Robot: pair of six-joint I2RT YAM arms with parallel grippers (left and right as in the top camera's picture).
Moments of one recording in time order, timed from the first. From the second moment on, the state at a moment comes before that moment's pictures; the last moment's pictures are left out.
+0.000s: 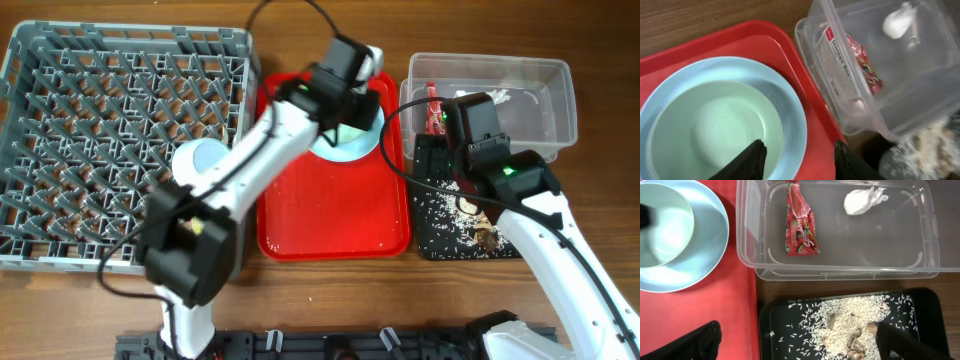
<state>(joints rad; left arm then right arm) -0.62 1.99 1.64 -0.56 0.11 -0.25 0.31 1.29 1.08 -0.83 0.27 0.27</state>
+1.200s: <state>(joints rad) -0.38 1.76 1.76 -0.85 0.28 -0.27 0.31 1.29 1.08 -0.83 0.27 0.27</state>
